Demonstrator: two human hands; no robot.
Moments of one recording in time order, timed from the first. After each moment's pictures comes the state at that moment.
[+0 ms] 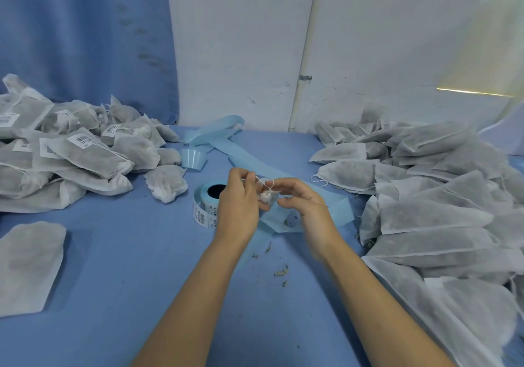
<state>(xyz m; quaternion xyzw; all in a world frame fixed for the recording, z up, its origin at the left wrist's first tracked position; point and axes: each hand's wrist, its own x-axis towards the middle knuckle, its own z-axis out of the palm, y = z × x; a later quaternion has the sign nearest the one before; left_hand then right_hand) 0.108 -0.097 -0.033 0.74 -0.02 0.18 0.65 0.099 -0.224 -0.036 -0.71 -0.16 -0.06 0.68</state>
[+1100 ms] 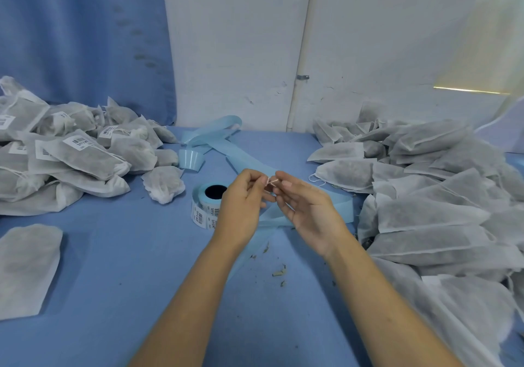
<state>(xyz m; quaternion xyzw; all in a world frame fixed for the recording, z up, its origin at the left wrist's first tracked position) 0.109 -0.099 -0.038 0.70 -0.11 0.15 0.69 0.099 -0.226 -0.021 -0.52 -0.06 0.06 0.85</state>
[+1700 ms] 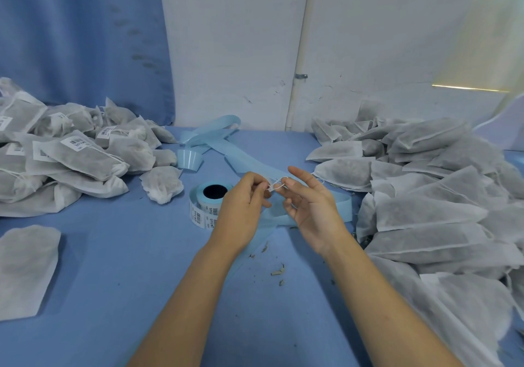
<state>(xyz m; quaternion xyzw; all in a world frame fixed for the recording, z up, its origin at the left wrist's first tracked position) 0.106 -0.096 -0.041 0.77 -0.12 0.16 0.60 0.100 -0.228 -0.024 -0.50 -0.03 0.00 0.87</state>
